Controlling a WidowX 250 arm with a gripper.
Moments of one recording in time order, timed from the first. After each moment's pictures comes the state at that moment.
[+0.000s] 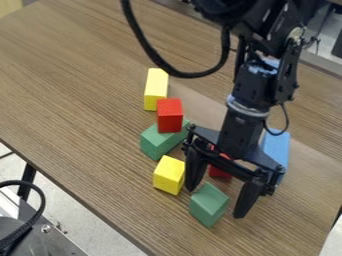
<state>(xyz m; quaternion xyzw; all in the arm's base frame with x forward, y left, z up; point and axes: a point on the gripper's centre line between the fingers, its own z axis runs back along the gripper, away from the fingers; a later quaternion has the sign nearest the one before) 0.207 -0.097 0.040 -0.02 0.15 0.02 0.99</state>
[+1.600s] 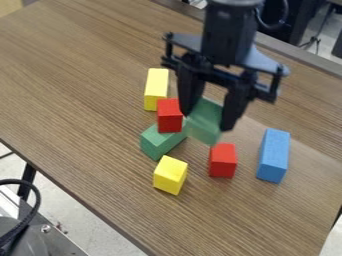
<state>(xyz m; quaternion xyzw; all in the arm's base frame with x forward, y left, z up) 0.218 -0.059 0.146 -0.02 0.02 0.08 1.00</state>
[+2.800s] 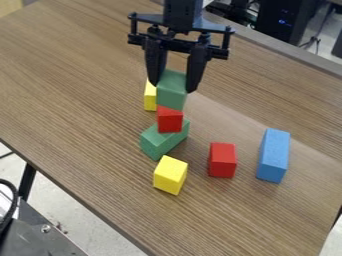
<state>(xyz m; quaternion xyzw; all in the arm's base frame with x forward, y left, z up) 0.249 0.001 0.124 -0.03 0.08 0.19 0.98</state>
